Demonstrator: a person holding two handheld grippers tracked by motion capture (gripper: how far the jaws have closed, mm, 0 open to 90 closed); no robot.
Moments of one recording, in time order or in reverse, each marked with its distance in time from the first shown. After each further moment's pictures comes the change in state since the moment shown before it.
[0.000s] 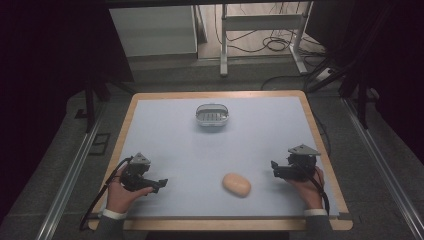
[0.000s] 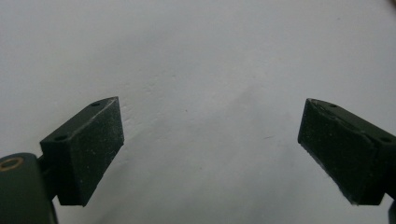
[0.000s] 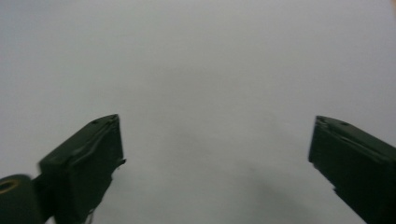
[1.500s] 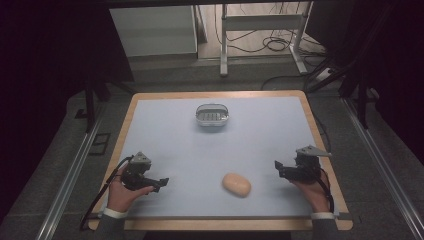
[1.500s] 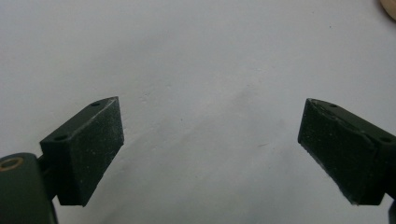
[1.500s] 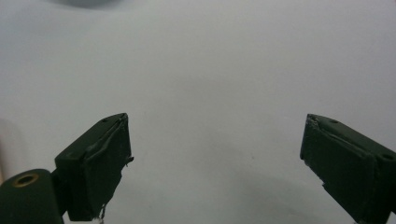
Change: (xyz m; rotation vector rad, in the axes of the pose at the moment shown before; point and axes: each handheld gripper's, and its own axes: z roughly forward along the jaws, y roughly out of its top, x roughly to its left) left arm -0.001 0.003 -0.002 -0.017 -0.016 0.006; right arm -0.007 0.001 -0.019 -0.027 0.079 0.090
